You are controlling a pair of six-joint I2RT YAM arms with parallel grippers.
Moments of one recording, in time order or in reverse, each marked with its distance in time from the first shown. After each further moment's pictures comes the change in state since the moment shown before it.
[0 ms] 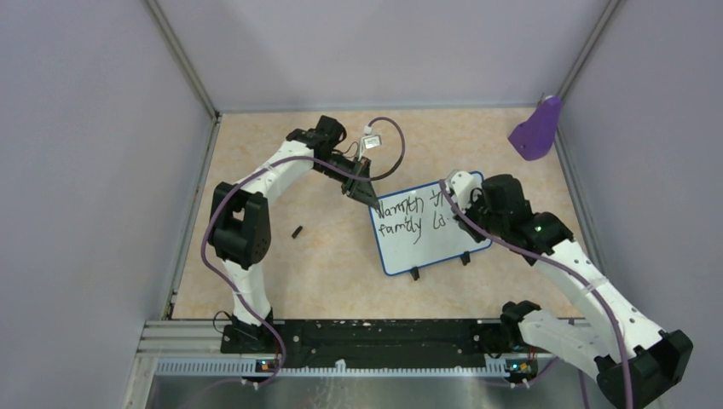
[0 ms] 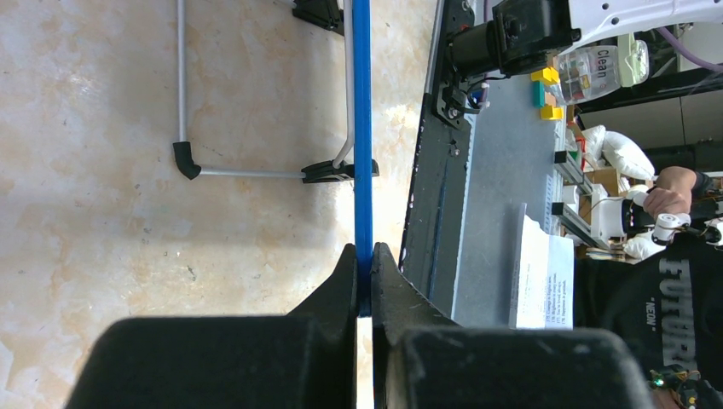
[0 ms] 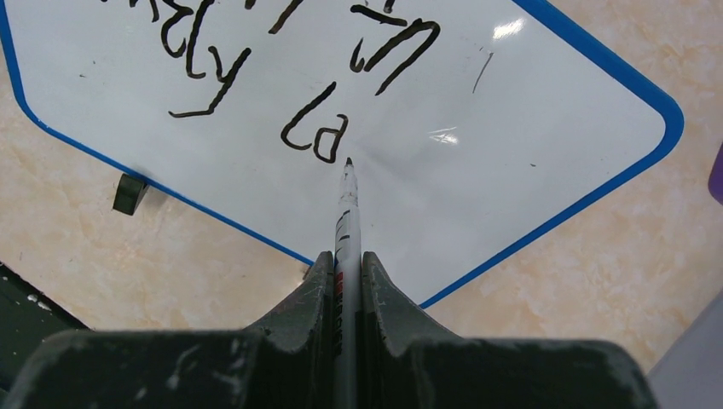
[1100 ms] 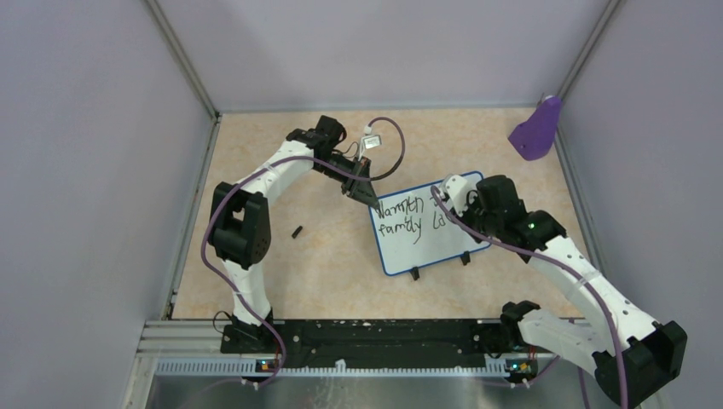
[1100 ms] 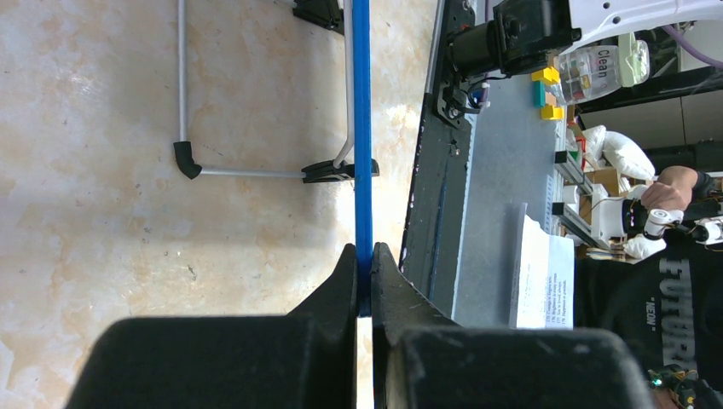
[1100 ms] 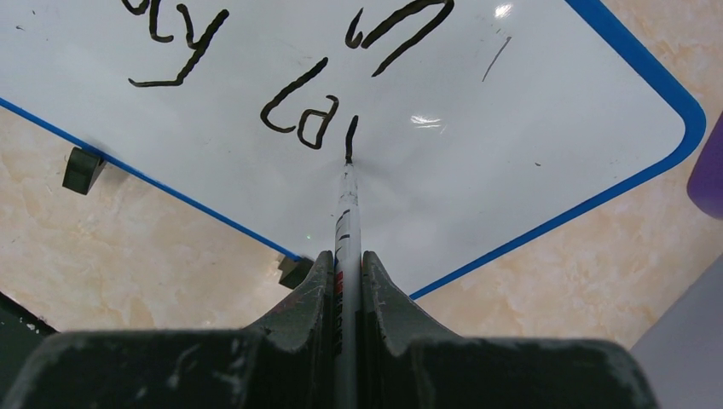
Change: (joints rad) left arm 0.000 0.000 0.000 -0.002 -0.001 0.002; right arm -0.002 0.040 -0.024 0.014 0.038 -0.084
